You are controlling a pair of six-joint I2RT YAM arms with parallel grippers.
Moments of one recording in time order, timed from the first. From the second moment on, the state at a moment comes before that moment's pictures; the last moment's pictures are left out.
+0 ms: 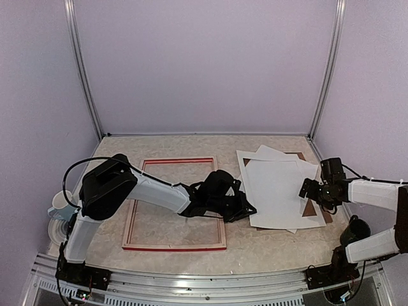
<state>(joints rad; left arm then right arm) -1.06 2.28 1.44 0.33 0.32 -1.21 0.10 1.24 0.52 -0.20 0.12 0.53</state>
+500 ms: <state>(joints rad) -1.05 2.10 1.40 0.25 0.25 -1.11 0.10 1.16 0.58 -0.28 0.12 0.50</state>
